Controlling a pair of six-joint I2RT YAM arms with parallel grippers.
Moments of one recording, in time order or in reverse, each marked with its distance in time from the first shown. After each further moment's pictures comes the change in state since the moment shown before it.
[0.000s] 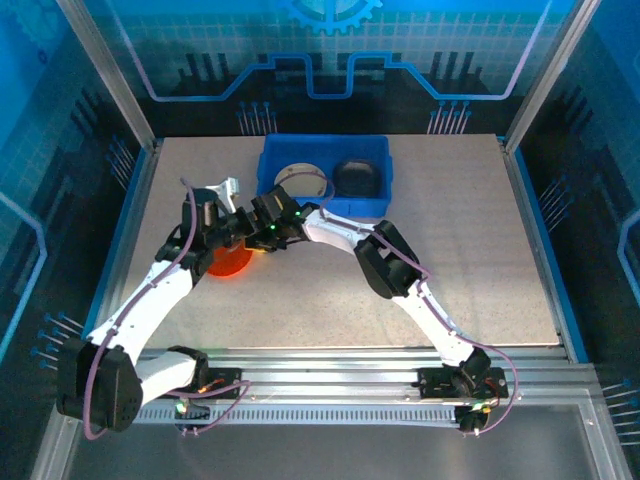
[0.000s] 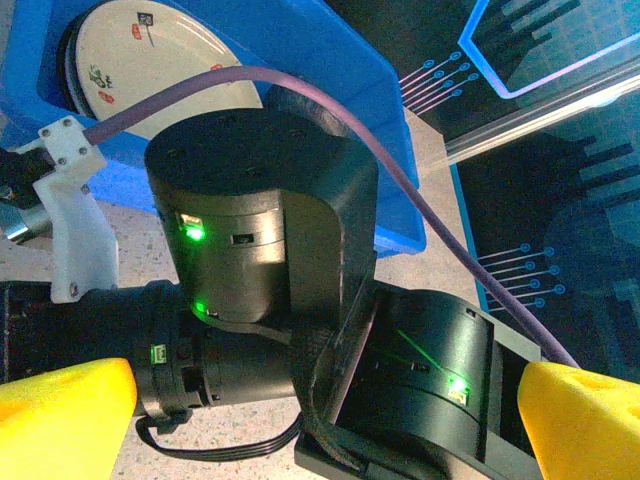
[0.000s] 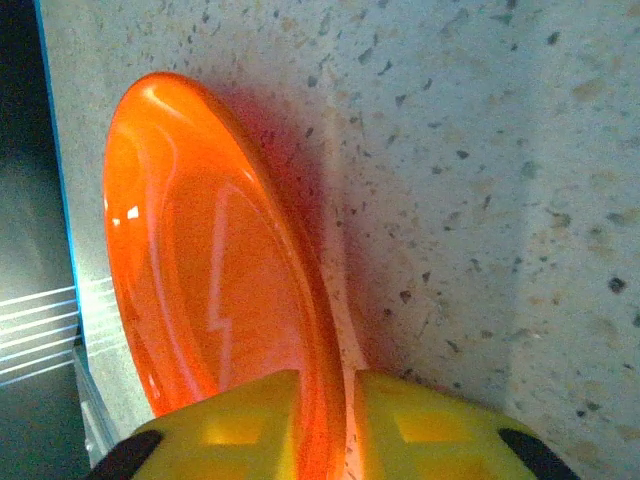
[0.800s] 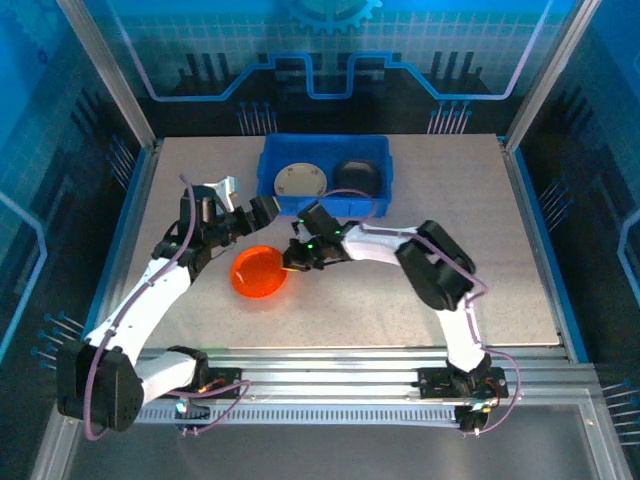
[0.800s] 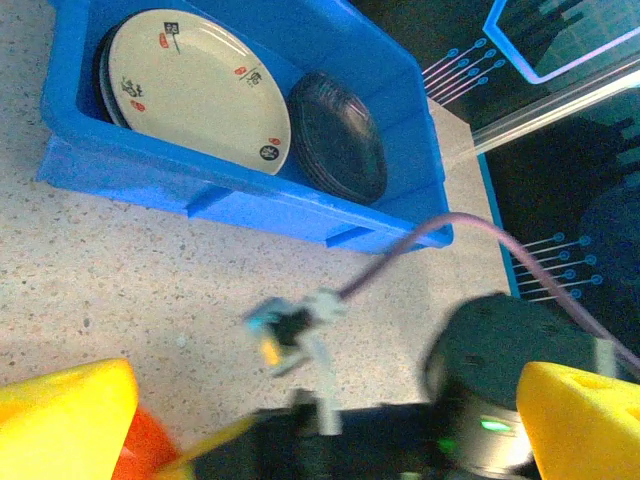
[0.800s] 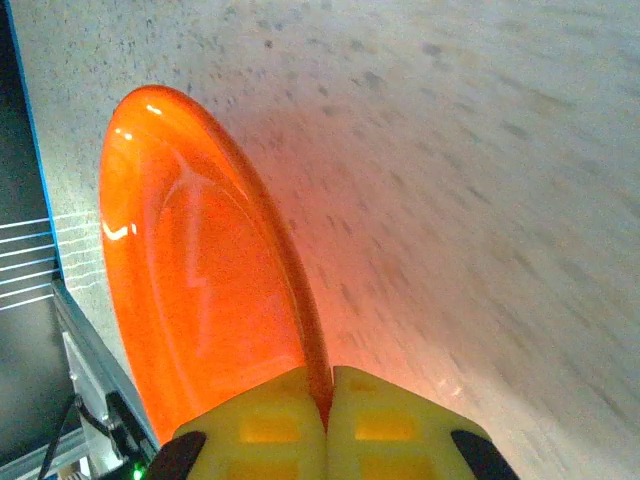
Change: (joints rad) left arm 0.013 0.001 0.042 -0.098 -0.021 0.085; right arm -0.048 -0.546 -0.802 0.201 0.034 0.000
